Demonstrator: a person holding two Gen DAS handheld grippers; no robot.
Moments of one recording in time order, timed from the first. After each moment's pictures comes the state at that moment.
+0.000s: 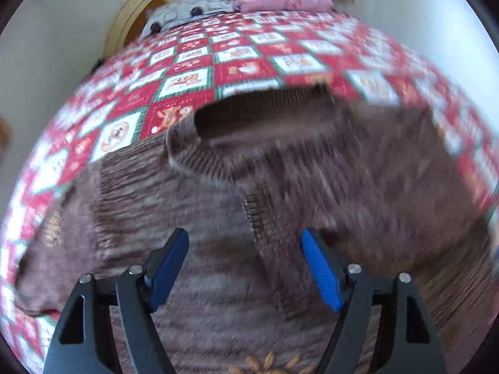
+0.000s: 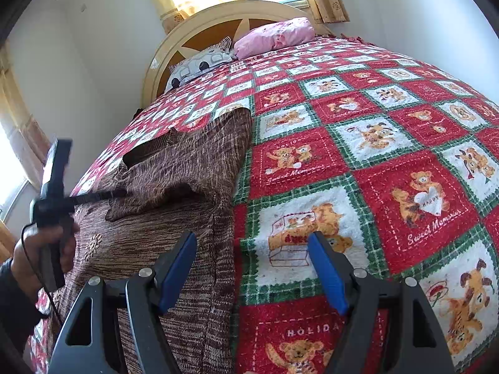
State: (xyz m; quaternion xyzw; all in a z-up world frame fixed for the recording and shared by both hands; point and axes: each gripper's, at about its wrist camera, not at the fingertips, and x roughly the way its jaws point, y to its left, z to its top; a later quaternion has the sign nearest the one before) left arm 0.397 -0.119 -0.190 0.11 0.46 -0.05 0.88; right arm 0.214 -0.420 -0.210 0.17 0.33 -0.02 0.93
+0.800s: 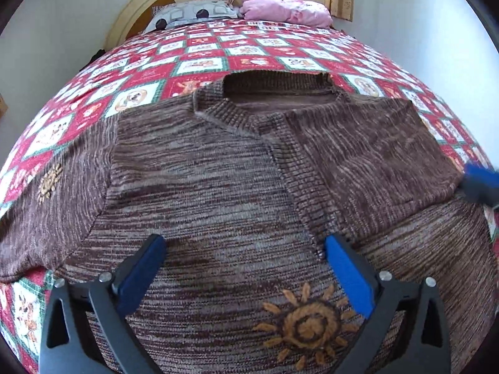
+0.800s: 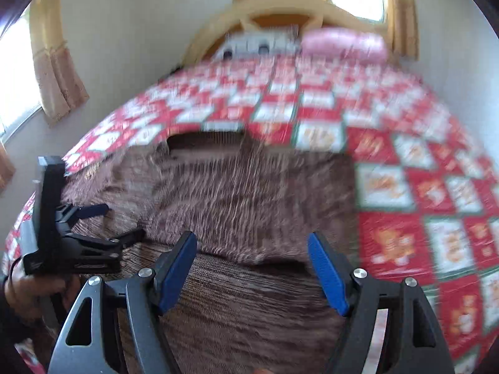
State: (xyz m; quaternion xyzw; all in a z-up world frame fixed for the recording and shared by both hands) left arm 0.363 -0.074 -0.204 0.03 0.45 -0.09 0.89; right arm 0.318 -0.322 -0.176 0.03 0.40 0.06 0.92
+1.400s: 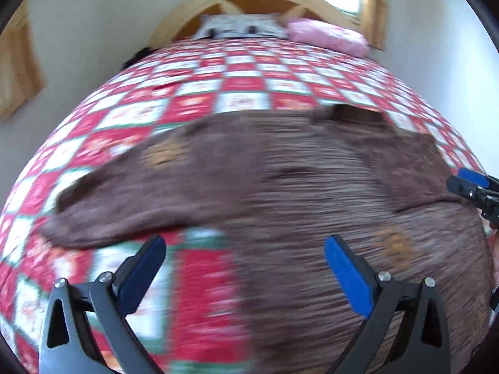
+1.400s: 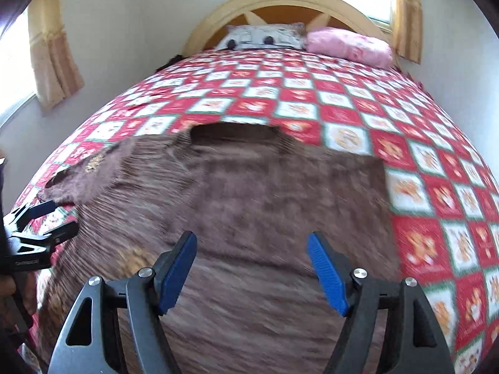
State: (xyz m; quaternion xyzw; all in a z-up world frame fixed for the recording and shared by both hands) left arm 0.308 0.068 -0.168 -0.01 0.42 0.00 0.91; right arm 0.320 -0.244 -0.160 -0.01 0.38 0.04 0.92
